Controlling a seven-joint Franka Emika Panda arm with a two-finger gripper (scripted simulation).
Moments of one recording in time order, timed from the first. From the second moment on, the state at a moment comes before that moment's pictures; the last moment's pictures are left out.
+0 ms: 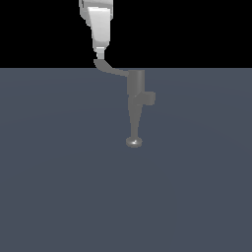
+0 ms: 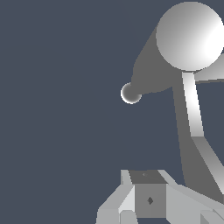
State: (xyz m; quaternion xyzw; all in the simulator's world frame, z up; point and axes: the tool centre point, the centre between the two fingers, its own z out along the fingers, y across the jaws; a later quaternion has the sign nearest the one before) arm 0.041 0.078 0.298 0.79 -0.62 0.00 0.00
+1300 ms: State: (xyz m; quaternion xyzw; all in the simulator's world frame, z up) arm -0.030 0.060 0.302 0.79 -0.62 0.00 0.00
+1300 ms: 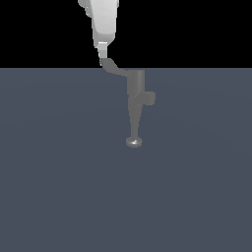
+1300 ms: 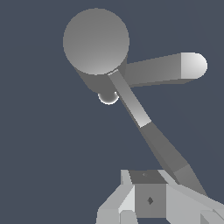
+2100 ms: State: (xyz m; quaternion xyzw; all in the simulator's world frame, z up) arm -0.063 0.021 0.301 0.79 -0.61 0.00 0.00
